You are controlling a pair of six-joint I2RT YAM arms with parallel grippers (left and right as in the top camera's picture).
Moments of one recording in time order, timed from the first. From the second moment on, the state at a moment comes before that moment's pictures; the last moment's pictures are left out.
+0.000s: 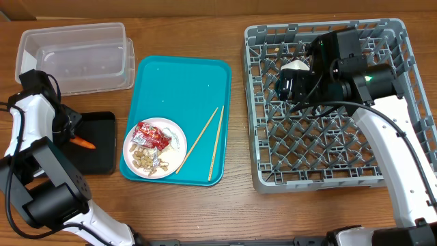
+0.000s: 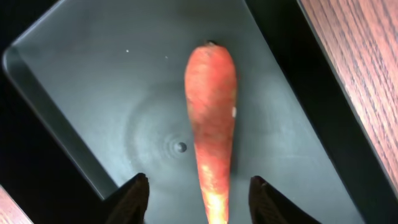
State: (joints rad) left arm 0.51 1.93 1.41 -0.92 -0.21 -0.55; right arm 0.22 1.54 1.55 -1.08 -0.19 0.30
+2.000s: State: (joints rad) left arm -0.25 1.92 1.38 -1.17 -0.15 -0.28; right arm 0.22 1.54 1.55 -1.12 -0.14 0.30
